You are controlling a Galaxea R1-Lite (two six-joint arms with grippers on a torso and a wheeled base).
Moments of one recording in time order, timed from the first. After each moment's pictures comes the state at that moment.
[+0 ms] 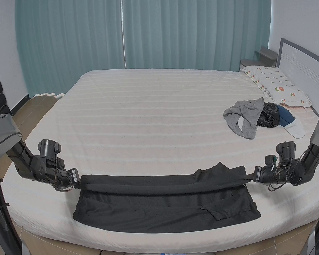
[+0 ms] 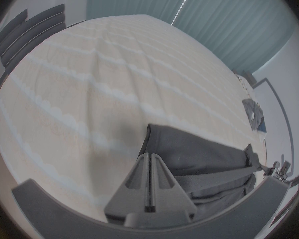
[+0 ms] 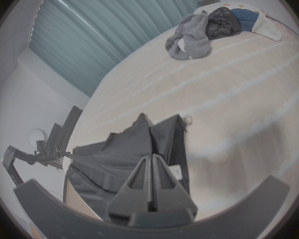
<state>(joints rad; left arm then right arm) 0.07 2.15 -0.79 -0.36 -0.21 -0.32 -0.05 2.18 -0.65 -0.73 0.47 0.26</state>
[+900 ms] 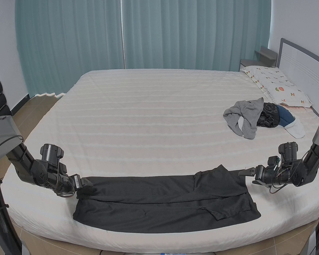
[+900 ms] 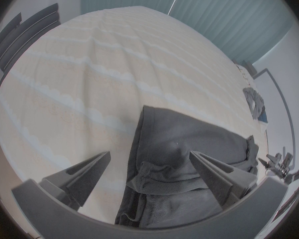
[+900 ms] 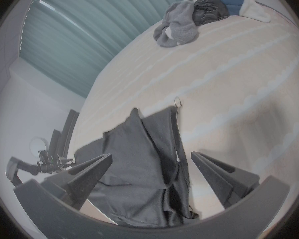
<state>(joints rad) 0.05 2.11 -0.74 -0.35 -0.21 -0.39 -0.05 2.13 -0.63 -0.73 0.46 0.44</state>
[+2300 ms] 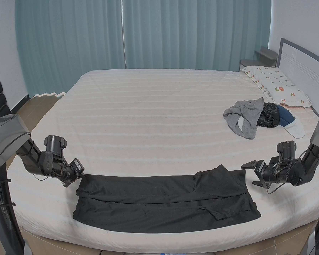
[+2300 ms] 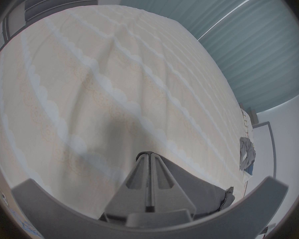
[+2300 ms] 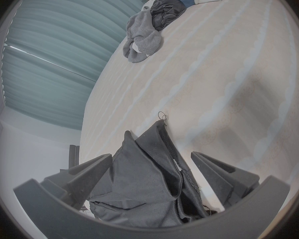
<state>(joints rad) 0.07 2.25 -0.95 -0.37 -0.20 -0.73 -0.04 2.18 -0.66 -0.77 0.37 0.75</state>
